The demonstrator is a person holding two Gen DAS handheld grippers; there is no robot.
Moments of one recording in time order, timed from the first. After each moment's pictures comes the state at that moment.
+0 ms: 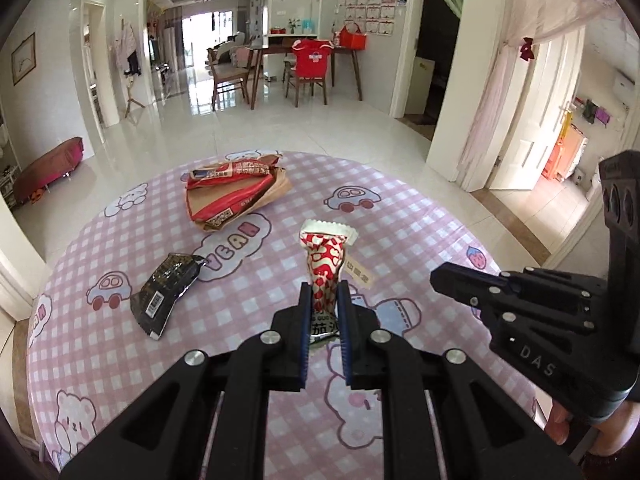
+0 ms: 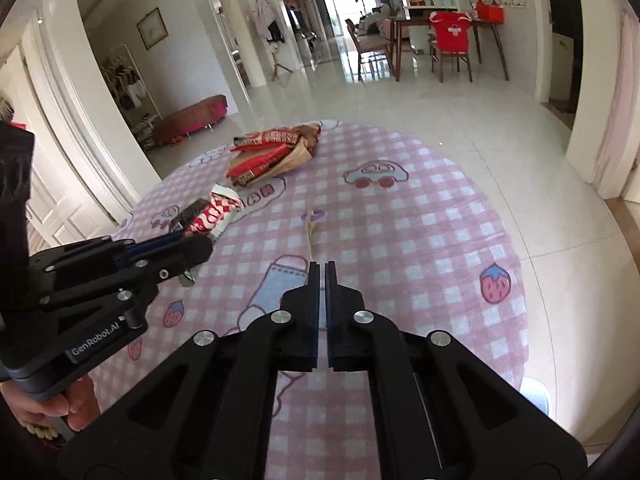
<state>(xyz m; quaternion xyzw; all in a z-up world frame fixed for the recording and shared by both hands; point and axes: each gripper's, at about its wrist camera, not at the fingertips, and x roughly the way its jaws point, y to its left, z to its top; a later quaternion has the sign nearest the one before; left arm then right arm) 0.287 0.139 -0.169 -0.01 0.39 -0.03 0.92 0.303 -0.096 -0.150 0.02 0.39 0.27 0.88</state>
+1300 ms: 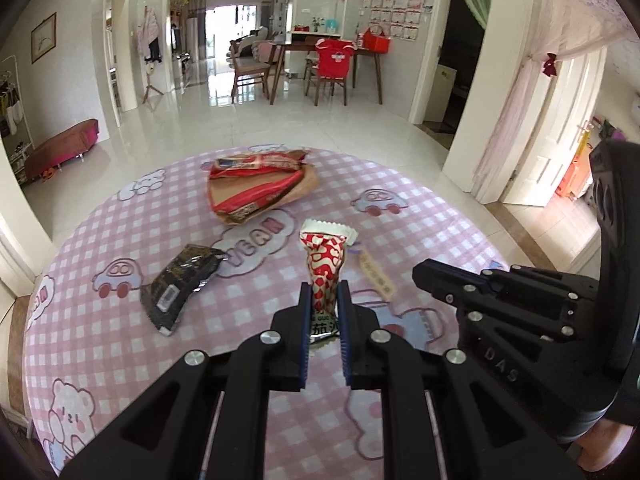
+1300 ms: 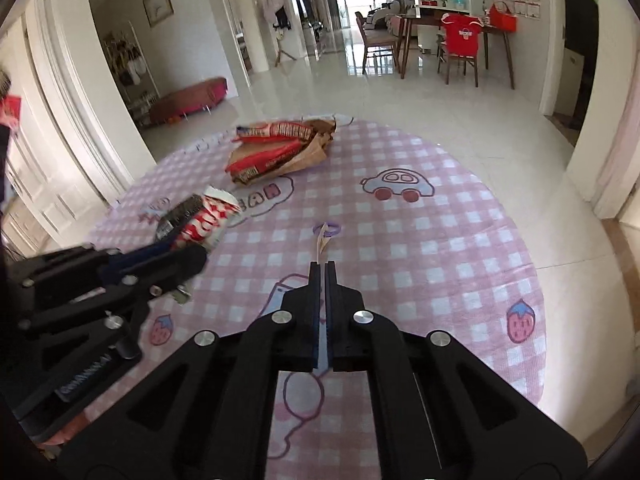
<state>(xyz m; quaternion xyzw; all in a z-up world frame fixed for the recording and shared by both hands) 0.298 0.160 -0.175 -0.04 0.39 0.01 0.92 0.318 -0.052 -0.150 -0.03 0.40 0.28 0.87</state>
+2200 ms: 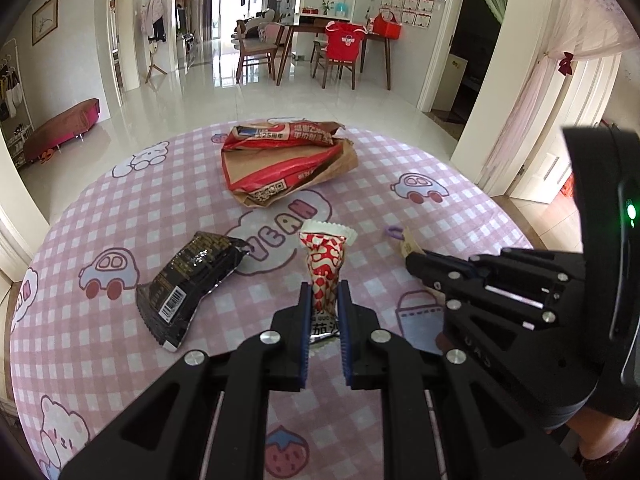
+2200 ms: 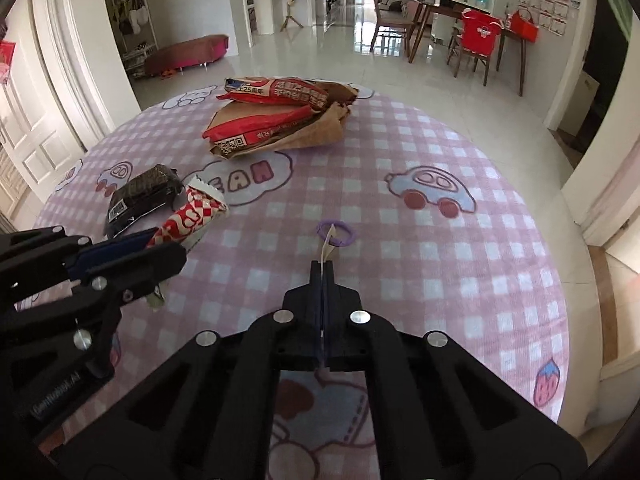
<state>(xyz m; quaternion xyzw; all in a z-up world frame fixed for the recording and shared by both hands) 0.326 0.187 -0.205 -0.06 0.42 0.00 0.91 0.357 -0.010 -0.184 -0.09 0.42 0.27 0.86</state>
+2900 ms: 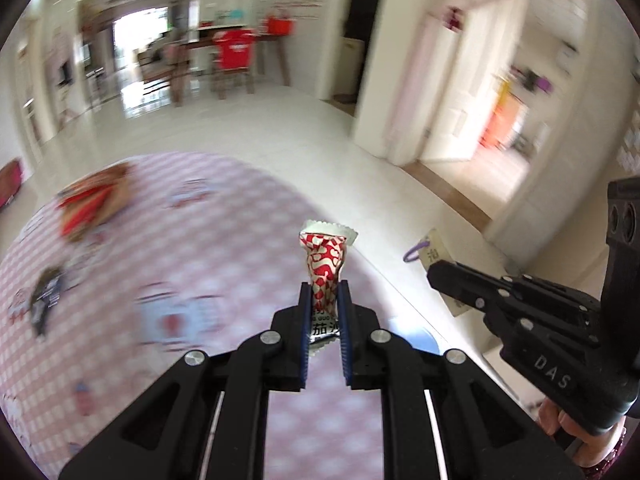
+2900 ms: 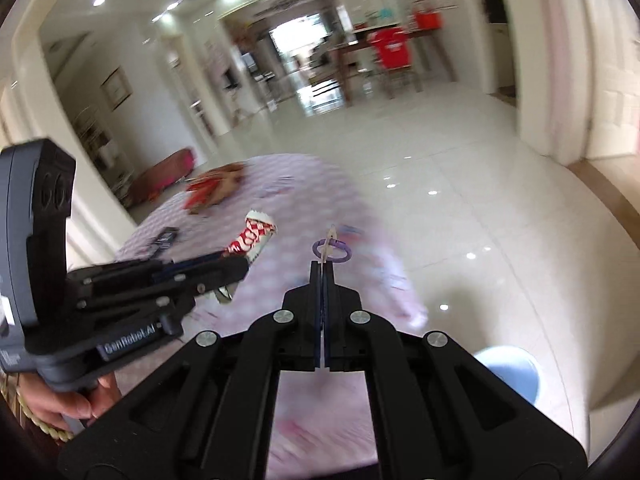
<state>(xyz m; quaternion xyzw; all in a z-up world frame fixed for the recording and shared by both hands) 0.286 -0.011 -0.174 0.01 0.41 -0.17 0.90 0.232 -0.253 -0.143 0.12 0.35 0.19 0.91</state>
